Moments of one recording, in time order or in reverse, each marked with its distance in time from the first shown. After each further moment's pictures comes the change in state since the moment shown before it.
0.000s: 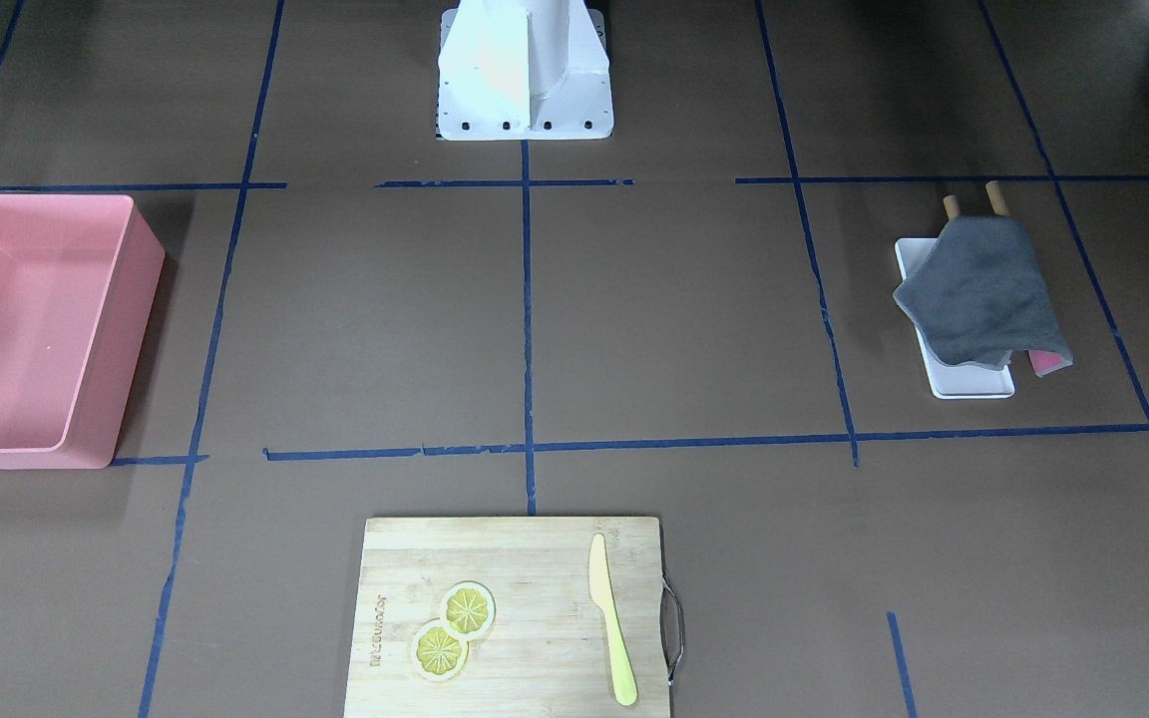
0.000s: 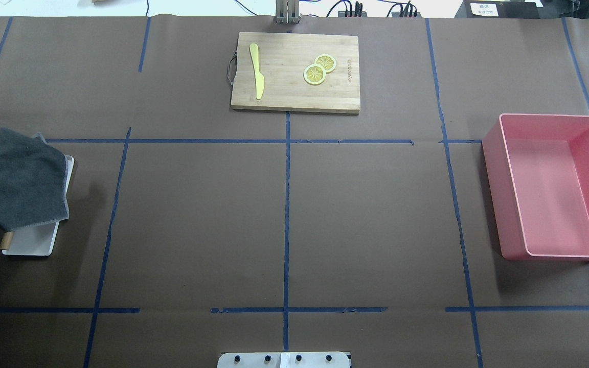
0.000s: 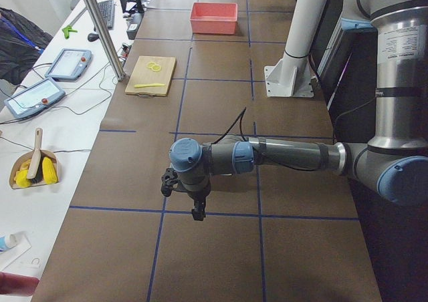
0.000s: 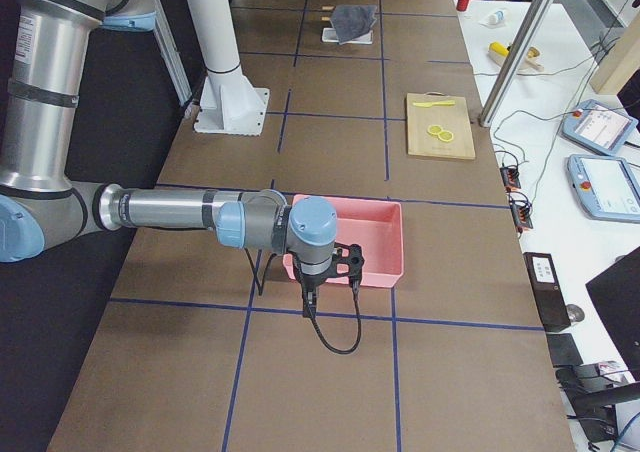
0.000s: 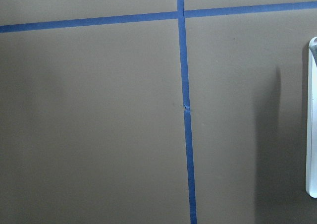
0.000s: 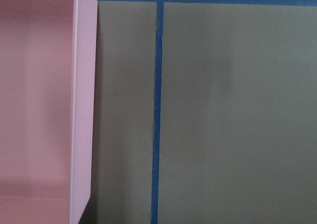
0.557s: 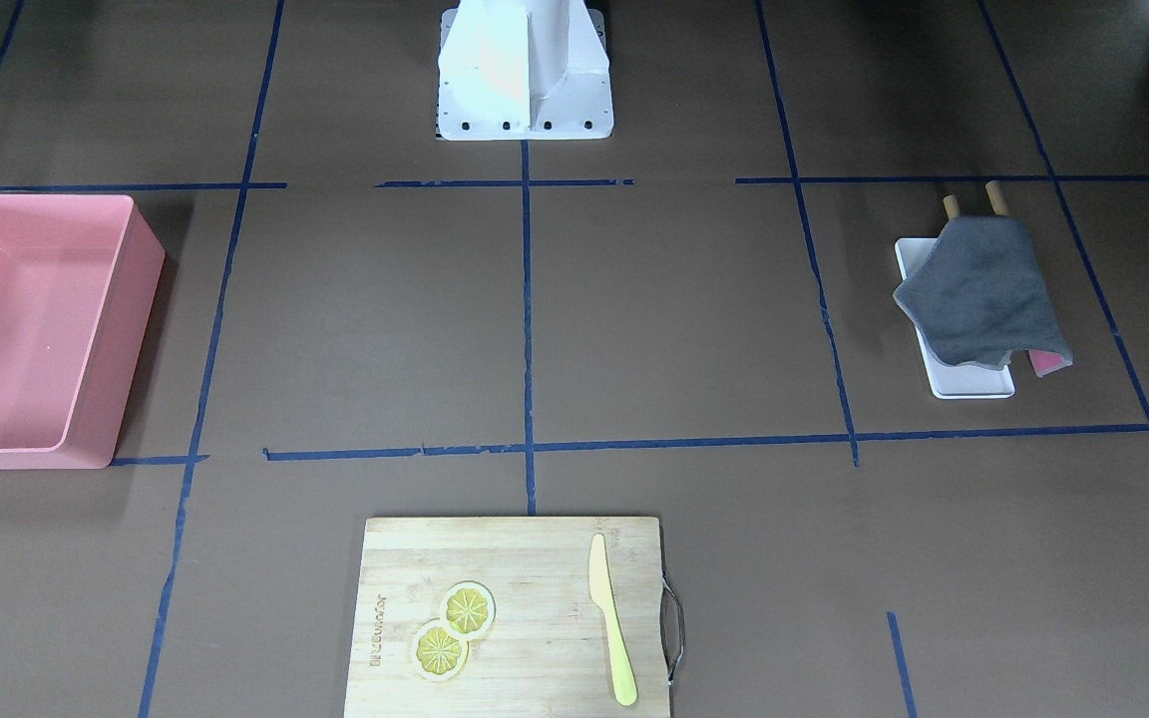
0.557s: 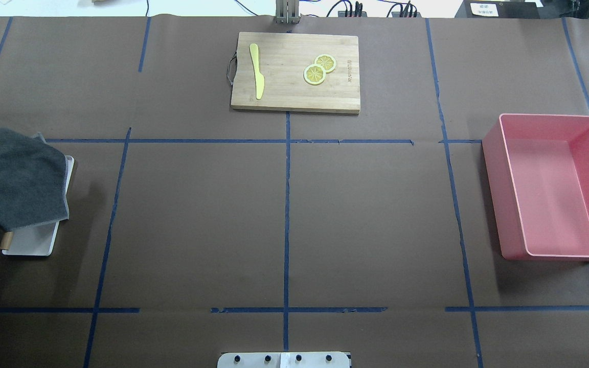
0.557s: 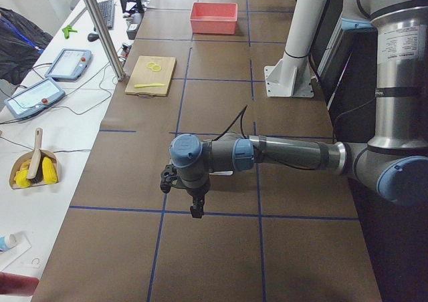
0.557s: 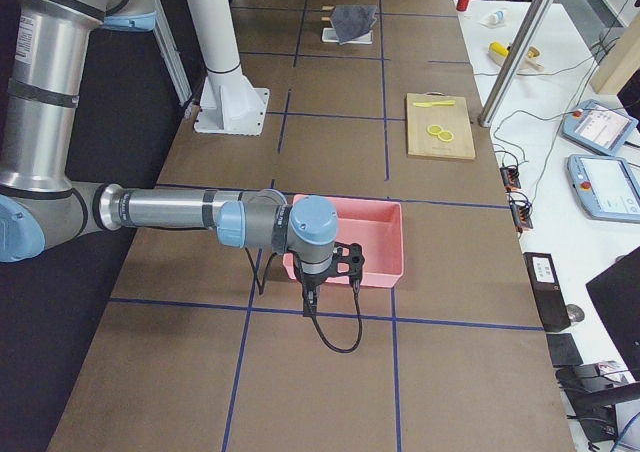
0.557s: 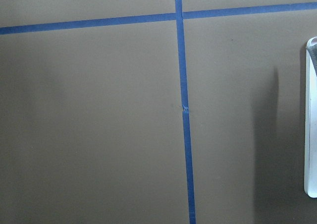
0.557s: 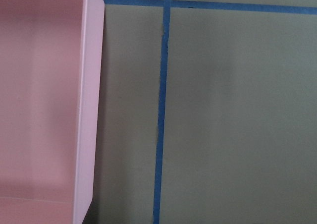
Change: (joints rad) left arm 0.000 -0.004 -0.028 -0.006 0.015 -0.003; right arm -0.018 0.002 0.002 0.039 -0.001 0.004
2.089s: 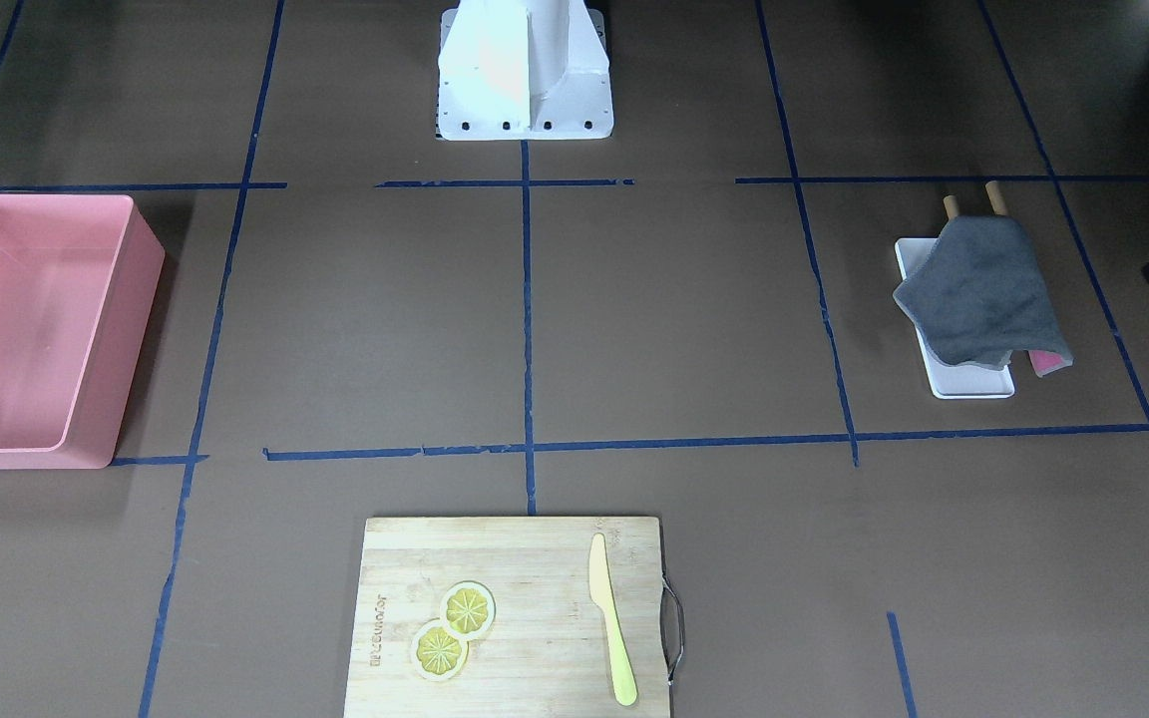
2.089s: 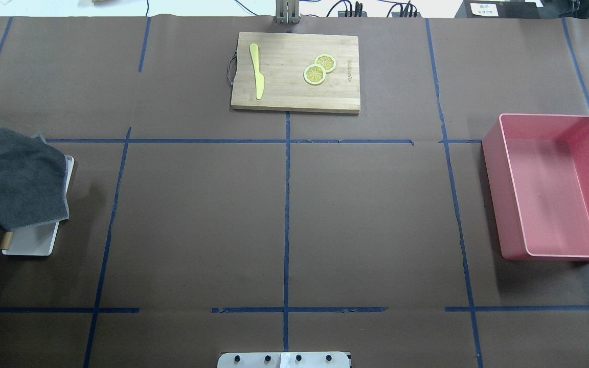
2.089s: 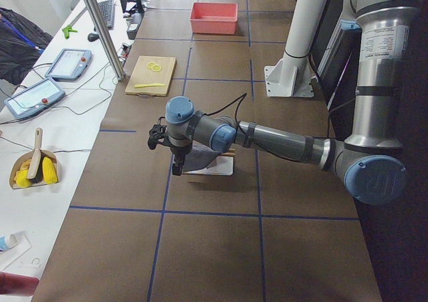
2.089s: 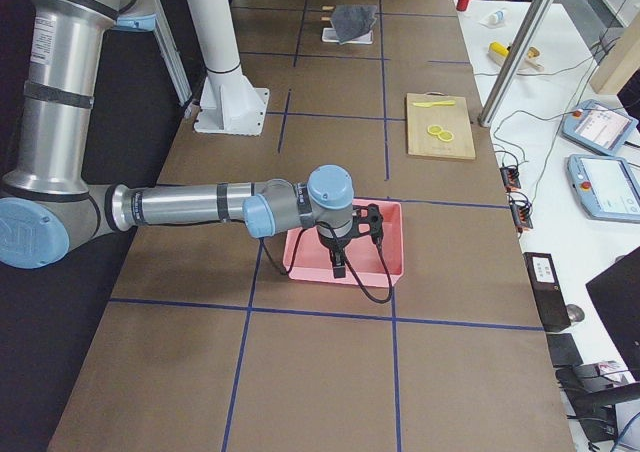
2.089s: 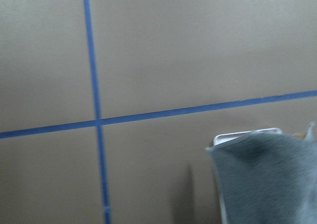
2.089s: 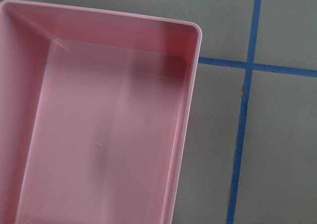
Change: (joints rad) left arm 0.222 -0.071 -0.018 -0.429 -0.006 -0.540; right arm -0.120 0.044 0.009 0.225 0.058 0.205
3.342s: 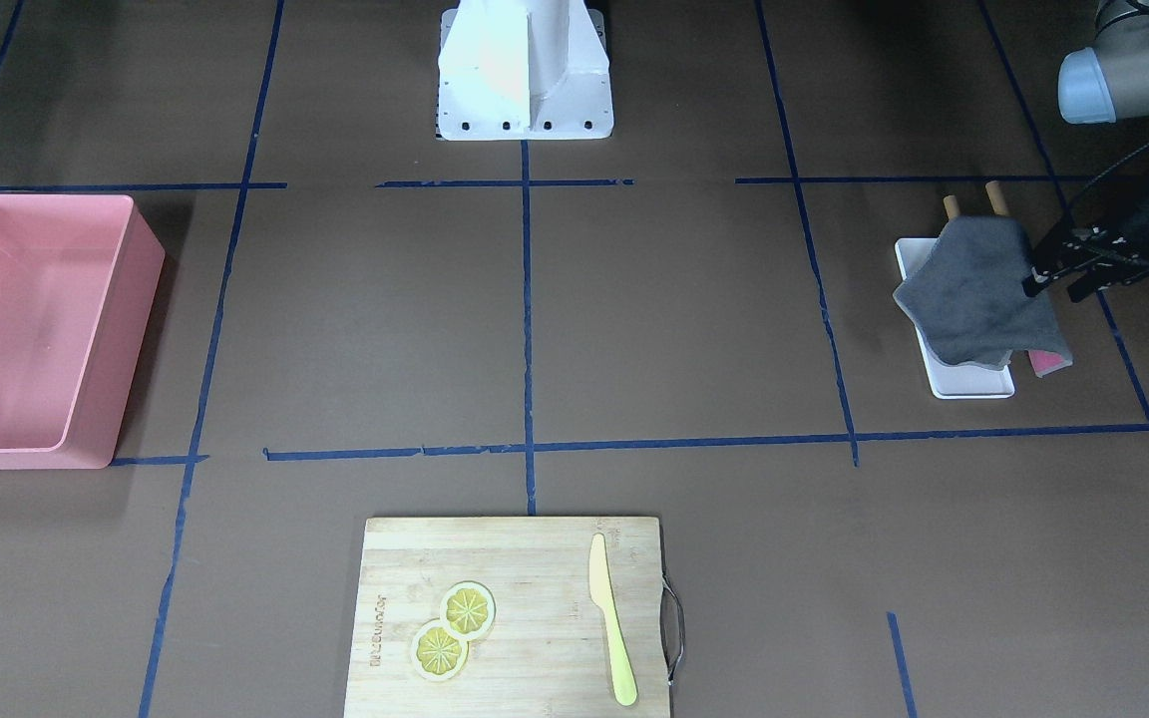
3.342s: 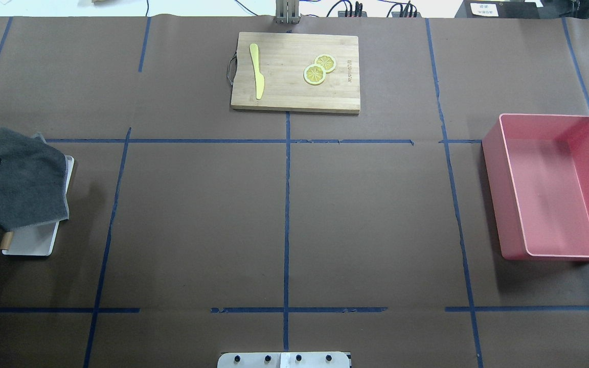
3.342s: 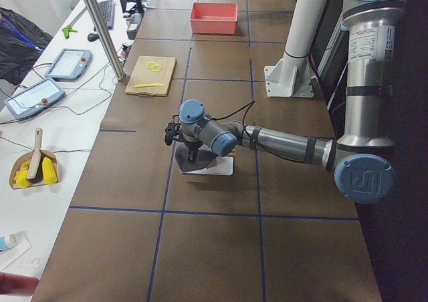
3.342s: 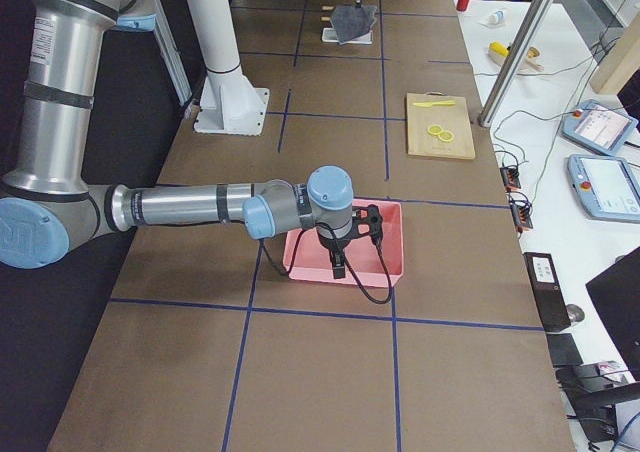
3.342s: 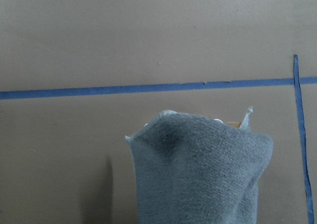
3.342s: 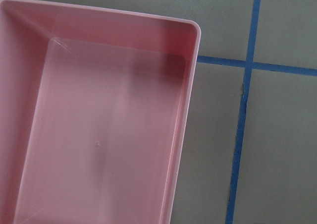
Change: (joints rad) left arm 0.173 0.027 0.021 -0.178 0.002 -0.218; right arm -0.001 -0.001 -0.004 0.002 -0.001 -0.003
